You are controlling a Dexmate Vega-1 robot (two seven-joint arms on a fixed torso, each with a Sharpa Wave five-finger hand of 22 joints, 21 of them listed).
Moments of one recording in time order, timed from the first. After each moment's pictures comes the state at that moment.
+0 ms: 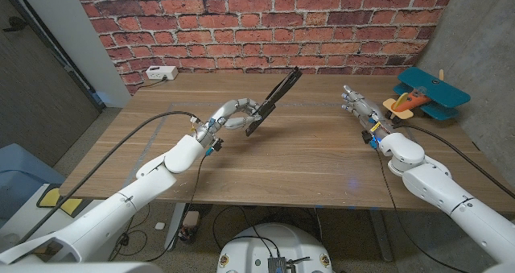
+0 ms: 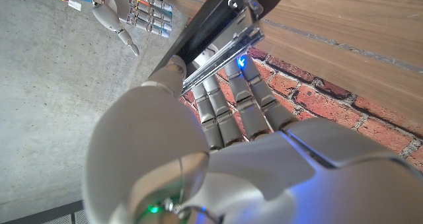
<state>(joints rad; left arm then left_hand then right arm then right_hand) 0.93 0.69 0.49 -1.59 0.05 -0.43 0.13 1.00 0.10 0.56 -0.11 0.17 0.53 -0.05 0.65 0.76 0.59 -0.14 0.84 0.97 0.69 -0.07 0.54 0.93 0.33 -0.04 0.91 0.44 -1.06 -0.74 -0.28 -1.65 0.57 0.16 -0.12 0.50 0.09 -0.21 -0.04 0.24 0.08 0.00 0.20 0.19 0.21 -0.02 0.24 0.23 0.11 -0.04 0.24 0.21 0.22 0.10 0.19 0.17</state>
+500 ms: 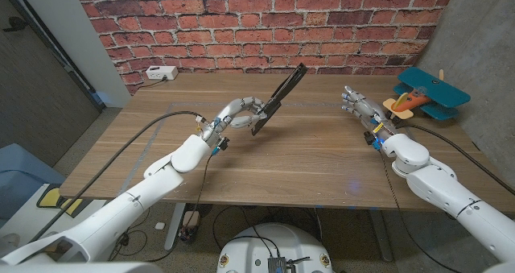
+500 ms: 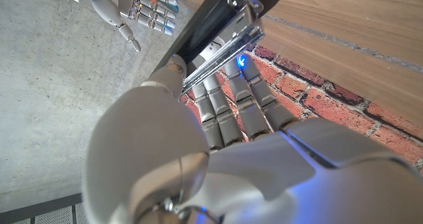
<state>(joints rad) 0.91 0.65 0.52 -1.59 0.05 -0.43 0.14 1.00 0.10 0.57 -0.11 0.17 0.55 -0.03 0.64 0.74 0.61 -0.14 0.83 0.96 0.70 -0.07 0.54 0.92 0.32 -0.04 0.93 0.43 -1.09 -0.77 -0.26 -1.67 0.57 0.18 -0.09 0.50 0.11 -0.20 -0.04 0.24 0.08 -0.01 0.20 0.19 0.22 -0.03 0.24 0.24 0.17 -0.04 0.29 0.25 0.23 0.13 0.20 0.18</state>
